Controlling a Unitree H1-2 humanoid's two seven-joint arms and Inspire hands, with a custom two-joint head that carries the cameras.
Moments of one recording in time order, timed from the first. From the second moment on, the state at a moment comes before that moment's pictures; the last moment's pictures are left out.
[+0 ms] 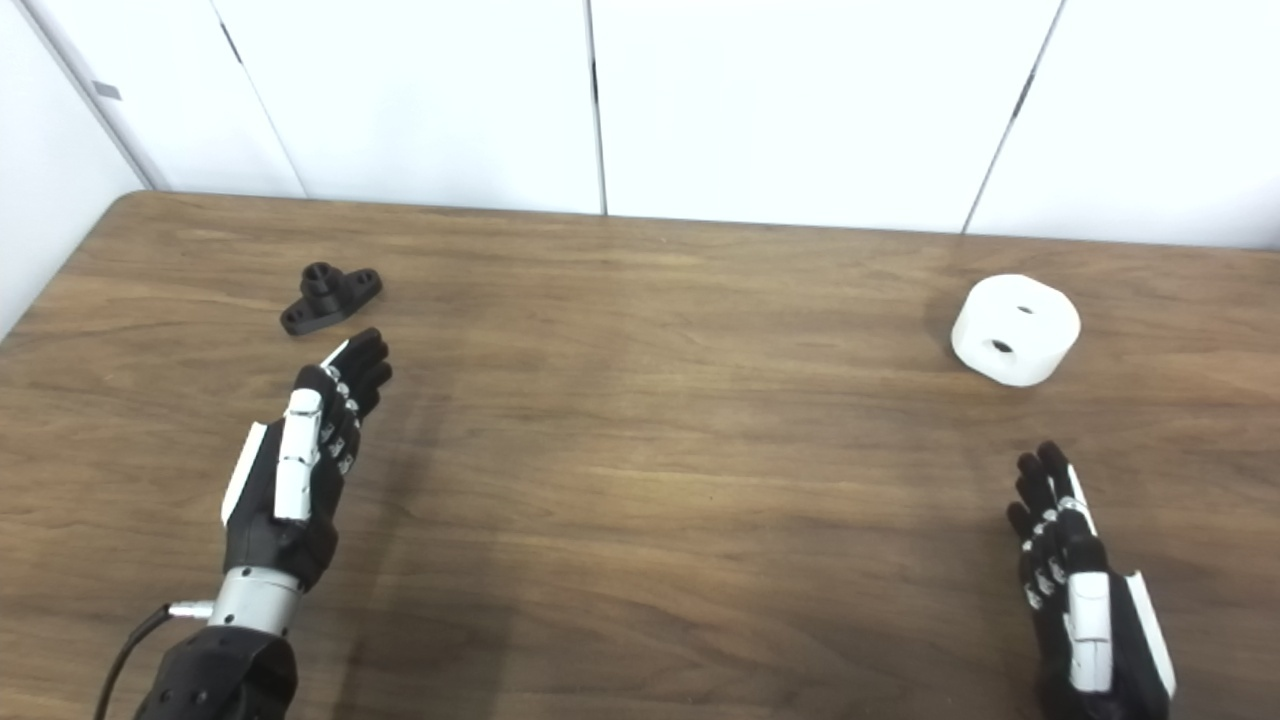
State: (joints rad) left arm 0.26 0.07 0.13 -0.49 -0.14 0.18 0.03; right arm 0.27 -0.19 -0.11 -0.27 0.21 -0.07 0.16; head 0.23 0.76
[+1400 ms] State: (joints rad) left arm 0.26 0.06 0.07 -0.45 -0.06 0.14 0.05; right arm 0.28 -0.18 -0.12 -0.25 0.20 -0.09 0.15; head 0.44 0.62
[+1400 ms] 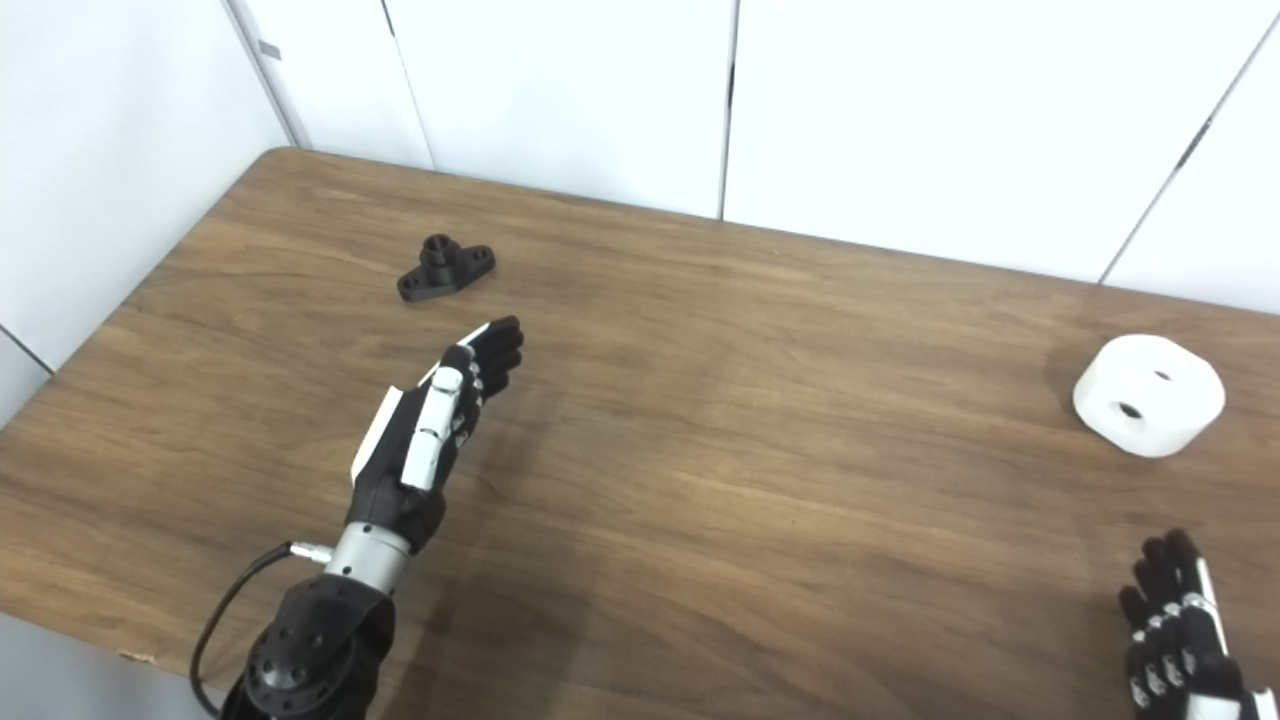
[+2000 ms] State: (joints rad) left arm 0.26 0.06 0.06 -0.42 -0.06 0.07 0.04; right arm 0.29 -0.18 -0.13 -0.24 0.21 -0.13 0.15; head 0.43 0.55
